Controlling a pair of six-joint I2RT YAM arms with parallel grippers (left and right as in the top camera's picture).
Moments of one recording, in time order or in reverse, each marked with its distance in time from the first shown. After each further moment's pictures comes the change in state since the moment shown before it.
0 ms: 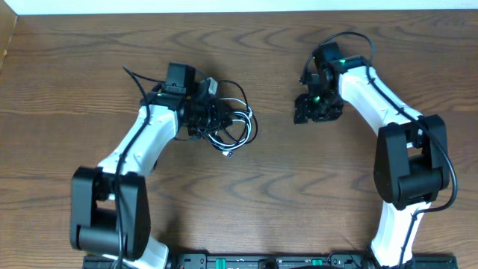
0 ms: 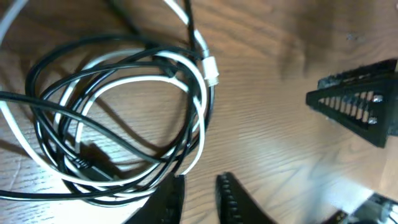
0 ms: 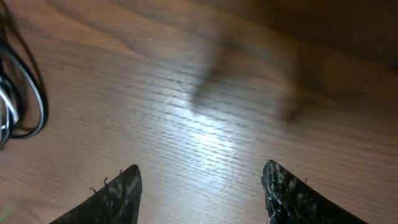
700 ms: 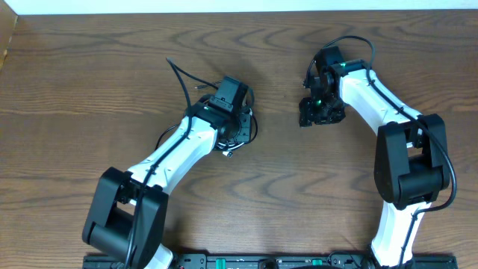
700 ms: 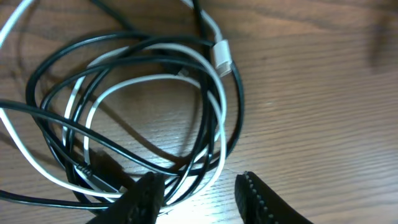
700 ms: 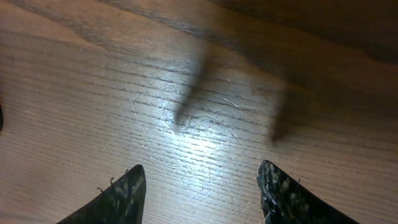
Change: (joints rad) left arm -0.280 0.010 -0.024 0.039 -0.474 -0.014; right arm 0.000 0.000 -0.042 0.025 0.060 0.000
